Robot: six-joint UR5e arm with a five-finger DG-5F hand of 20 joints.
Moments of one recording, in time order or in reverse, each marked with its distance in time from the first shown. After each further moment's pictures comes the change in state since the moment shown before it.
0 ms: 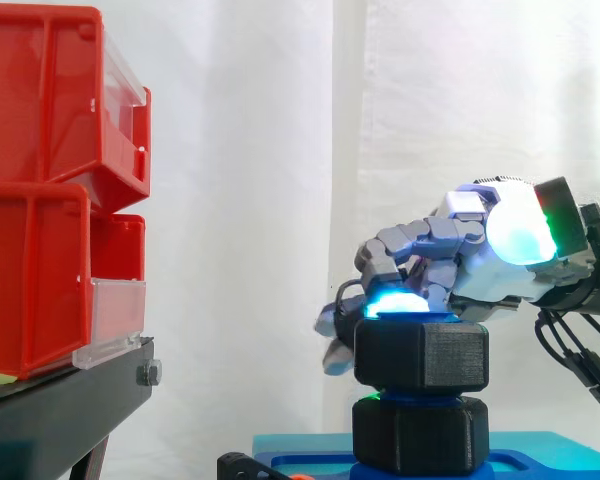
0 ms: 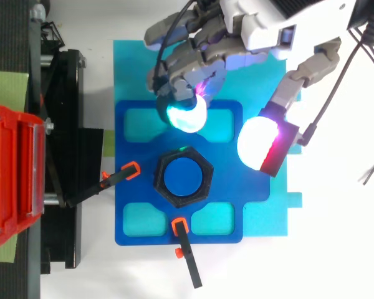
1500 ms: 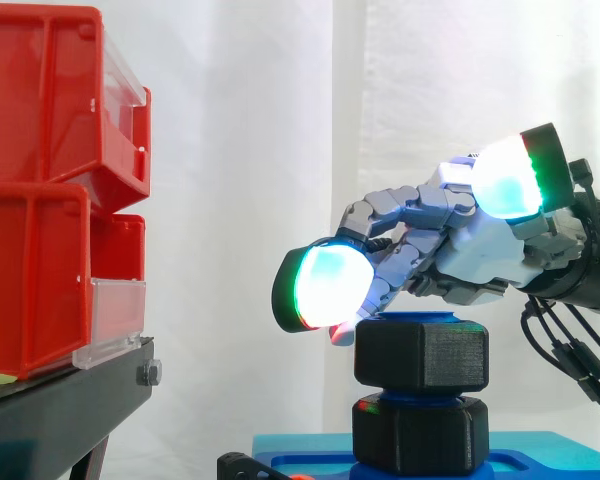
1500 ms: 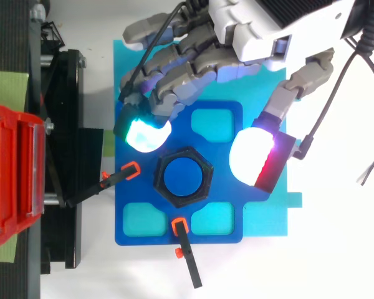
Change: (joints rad) arm 0.026 -0.005 -0.001 0.091 0.021 0.038
